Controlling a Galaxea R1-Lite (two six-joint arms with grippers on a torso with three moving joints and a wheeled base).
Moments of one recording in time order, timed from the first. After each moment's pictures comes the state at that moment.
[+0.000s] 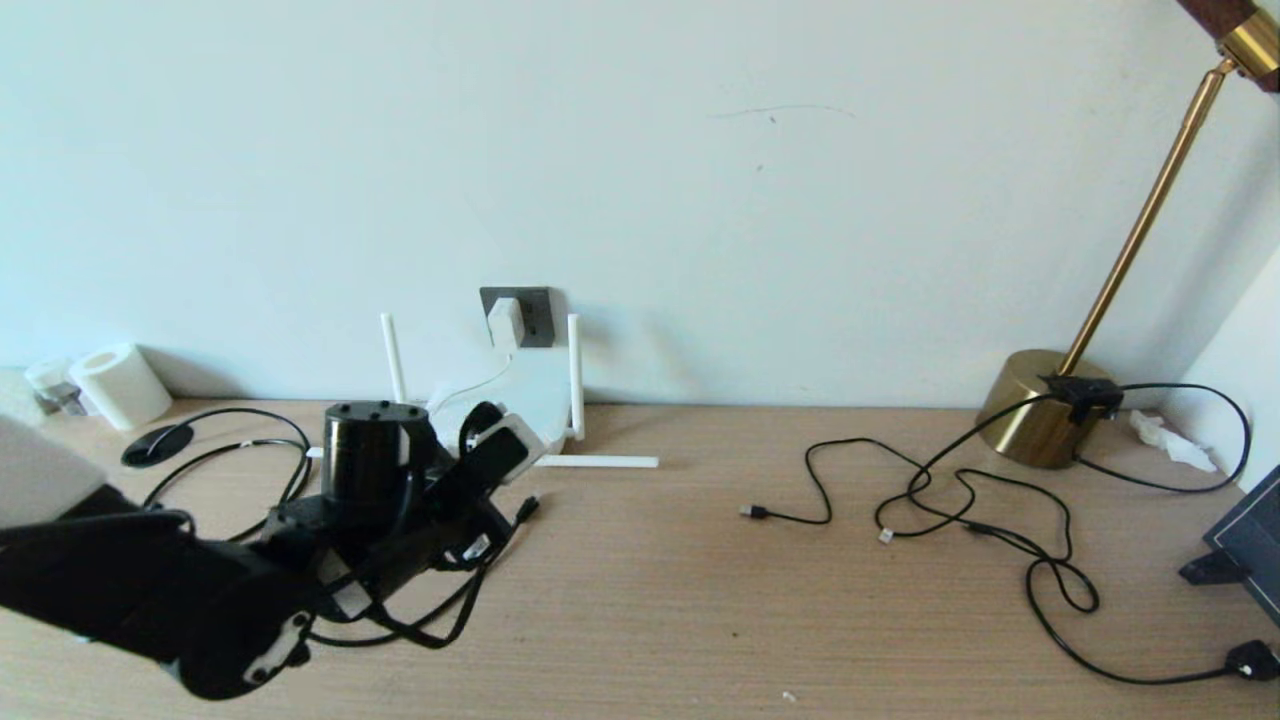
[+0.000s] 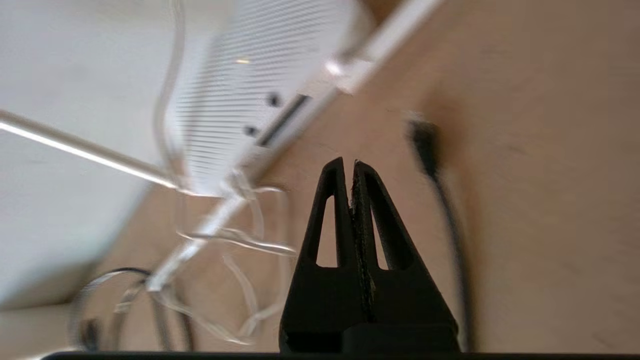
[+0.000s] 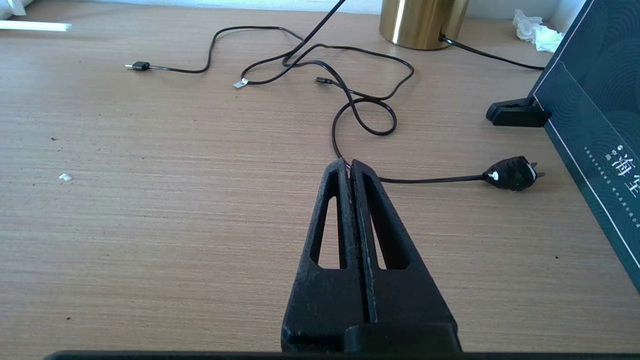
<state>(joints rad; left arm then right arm) -0.42 1.84 -0.64 -0.79 0.27 0.72 0.00 0.00 -0.03 0.08 0.00 0.00</state>
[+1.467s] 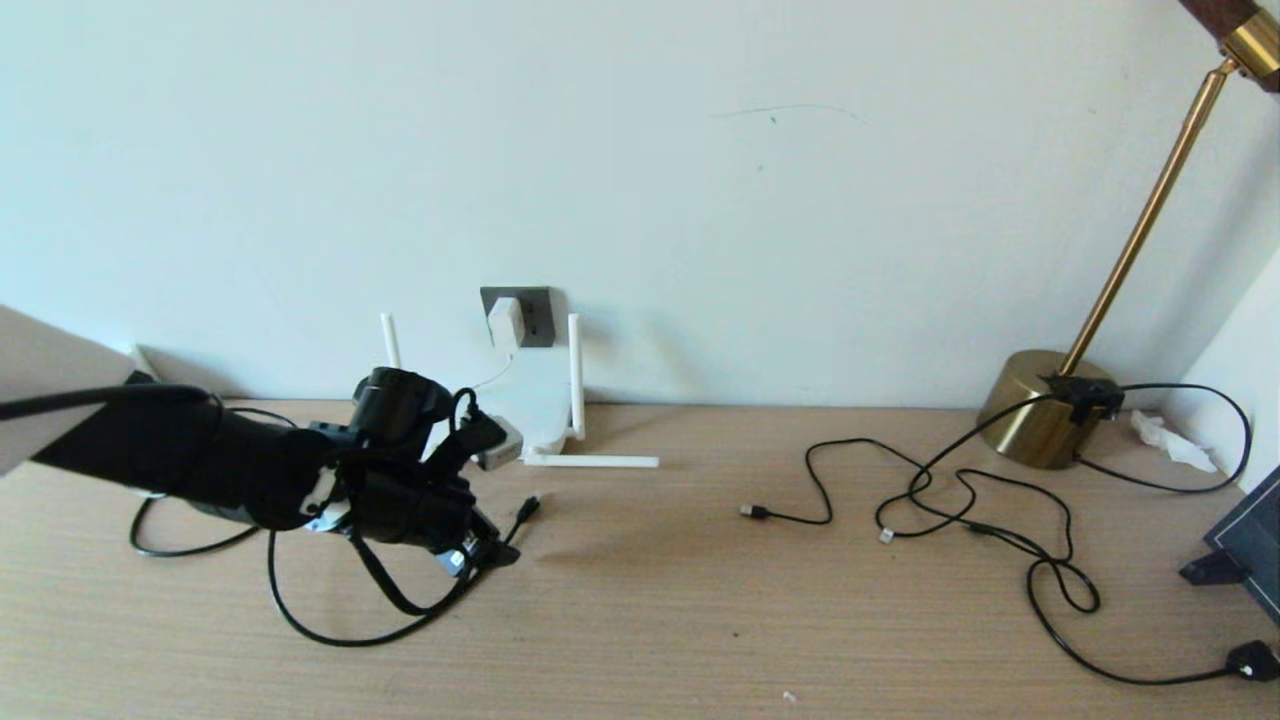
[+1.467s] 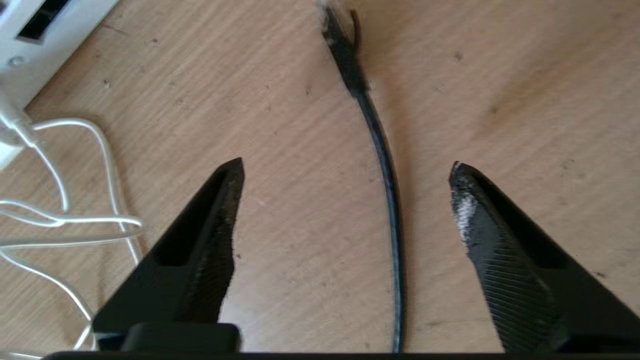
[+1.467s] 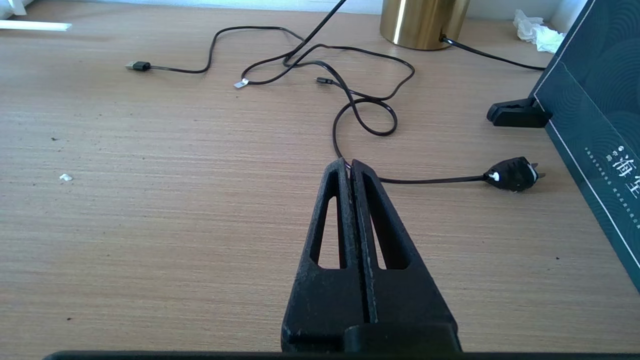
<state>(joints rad) -0.27 1.96 -1.04 -0.03 -0.06 0.52 0.00 0.00 -0.03 0.08 0.00 0.00</state>
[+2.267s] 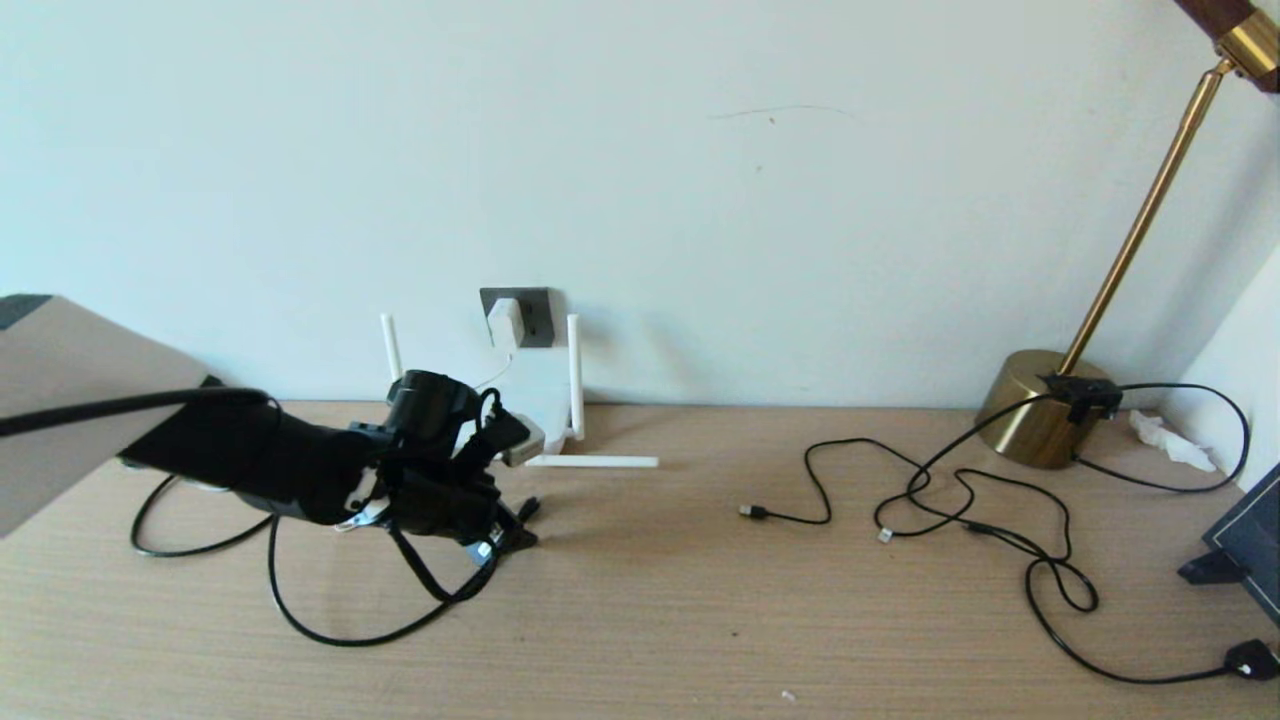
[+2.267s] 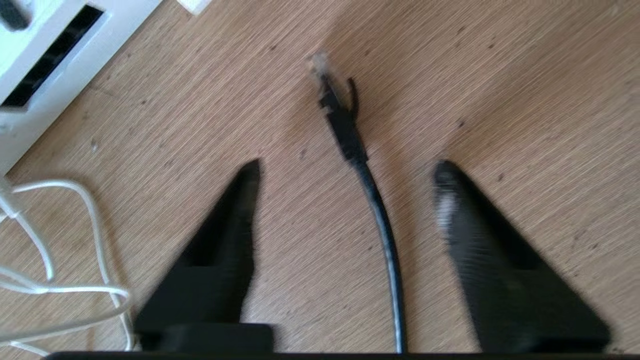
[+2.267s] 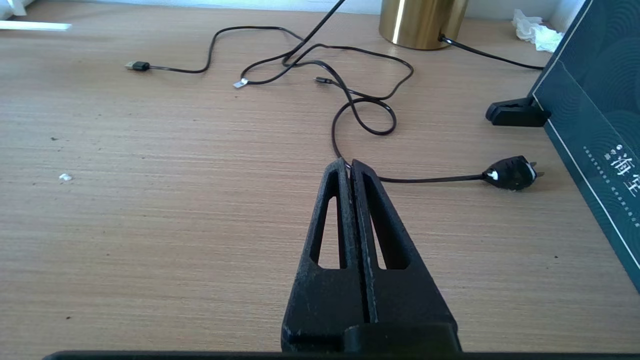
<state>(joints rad) -0.28 2.06 -1.11 -0.07 -0.04 0.52 0.00 0.00 -0.03 0.08 0.00 0.00</state>
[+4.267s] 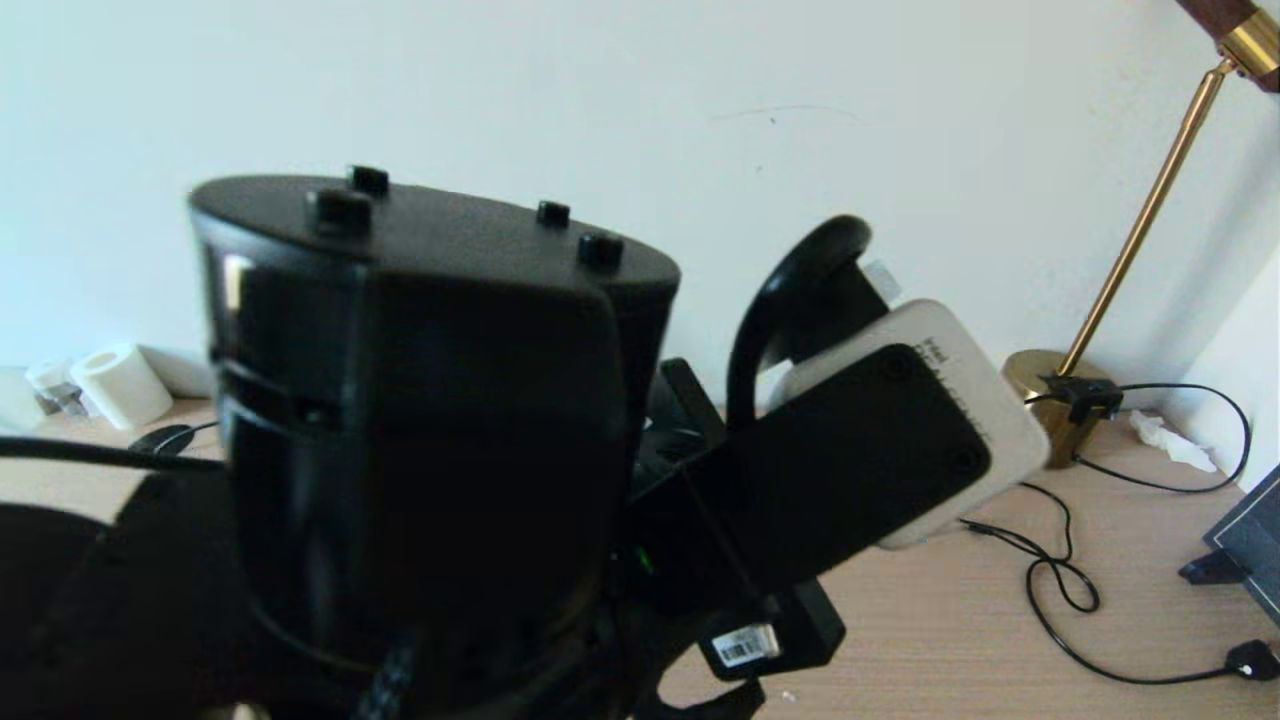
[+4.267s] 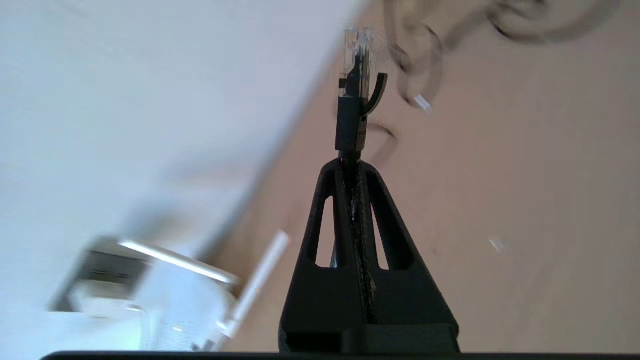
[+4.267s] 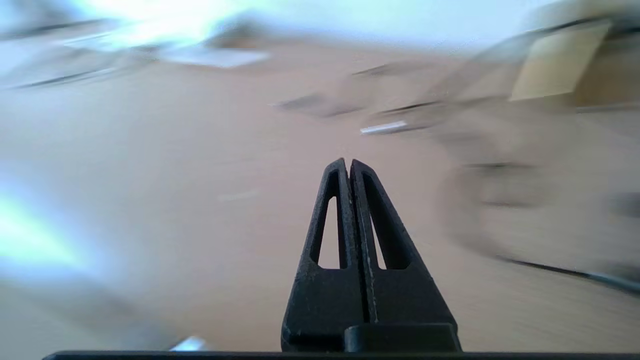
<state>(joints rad) -1.18 1.60 -1.13 -0.28 0.47 0.61 0.01 0.37 -0.42 0.19 0.46 0.08</state>
